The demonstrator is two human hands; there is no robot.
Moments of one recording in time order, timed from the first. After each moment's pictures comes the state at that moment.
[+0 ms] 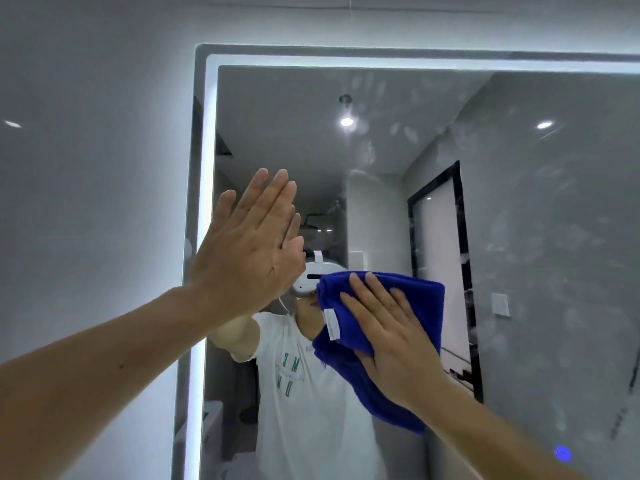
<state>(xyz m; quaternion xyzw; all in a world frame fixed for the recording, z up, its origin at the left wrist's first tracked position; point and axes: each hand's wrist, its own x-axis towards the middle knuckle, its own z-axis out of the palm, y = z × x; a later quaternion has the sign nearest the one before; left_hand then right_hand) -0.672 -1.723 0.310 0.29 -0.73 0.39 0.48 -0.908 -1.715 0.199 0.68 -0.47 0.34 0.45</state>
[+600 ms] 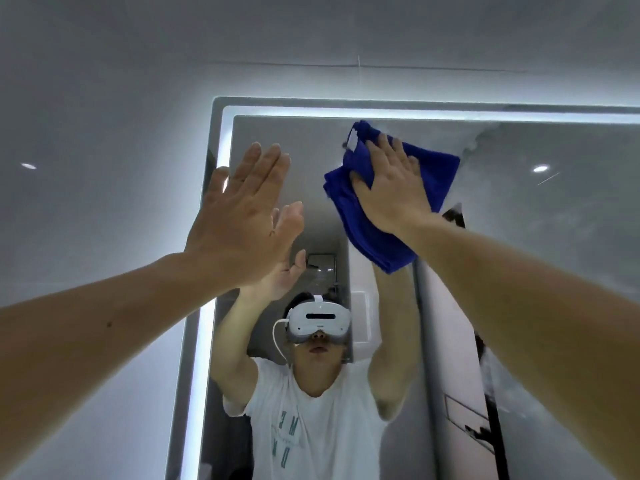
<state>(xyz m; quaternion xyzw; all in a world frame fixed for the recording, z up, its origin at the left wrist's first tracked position) -0.657 -1.717 0.388 0.33 -0.71 0.36 0.51 -0.887 -1.731 0.465 0.56 -0.51 0.47 0.45</state>
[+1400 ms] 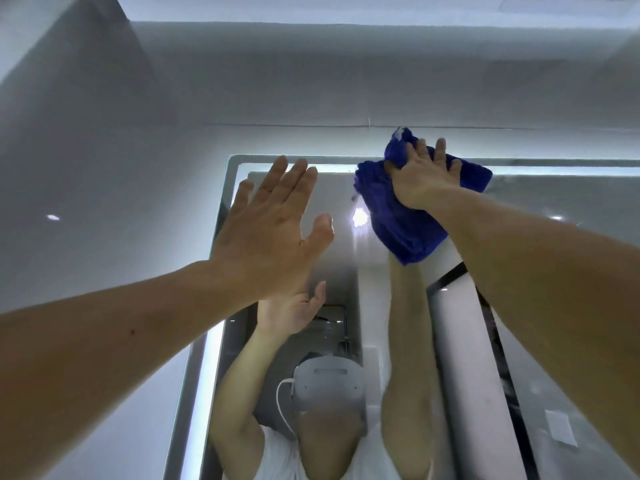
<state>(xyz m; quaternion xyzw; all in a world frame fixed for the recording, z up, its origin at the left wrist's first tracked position) -0.670 -1.714 0.440 0.29 -0.68 0.39 0.54 -0.909 -1.716 0.579 0.49 -0.62 0.45 0.41</state>
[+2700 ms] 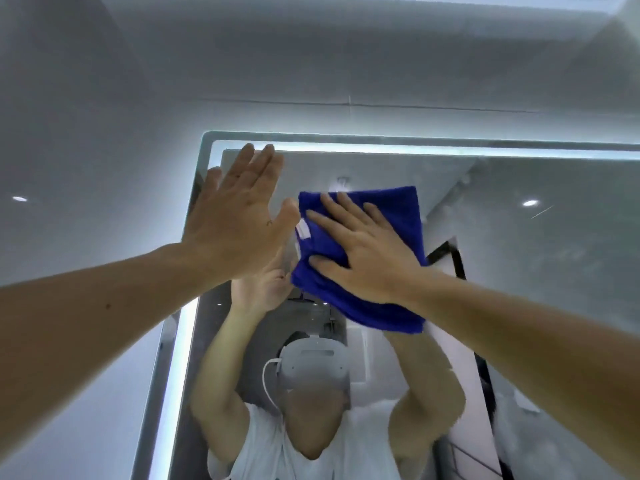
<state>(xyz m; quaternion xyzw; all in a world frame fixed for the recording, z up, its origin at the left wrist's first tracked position) -0.672 -1.730 0.441 0.32 -0.68 0.38 0.54 -0.883 -1.734 0.436 0.66 -0.43 0.29 0.55</state>
